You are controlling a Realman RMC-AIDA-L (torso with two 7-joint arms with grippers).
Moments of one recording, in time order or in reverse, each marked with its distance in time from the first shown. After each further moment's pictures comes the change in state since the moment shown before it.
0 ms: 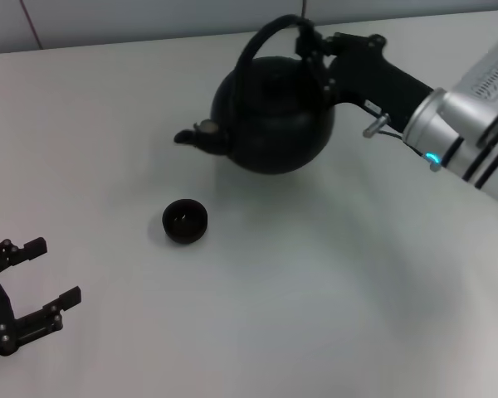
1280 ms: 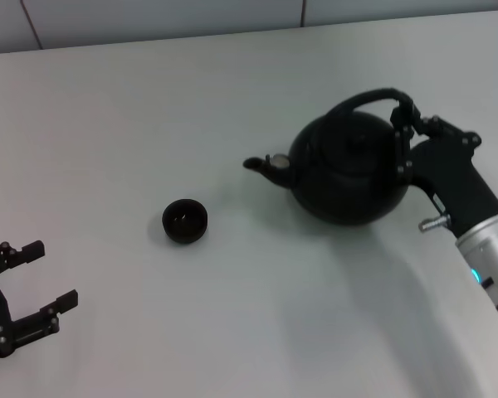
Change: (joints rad) left arm -0.001 0.012 0.019 0.000 0.000 -0.011 -0.010; right arm -0.401 0.018 0.001 0.362 0.294 -0.089 -0.538
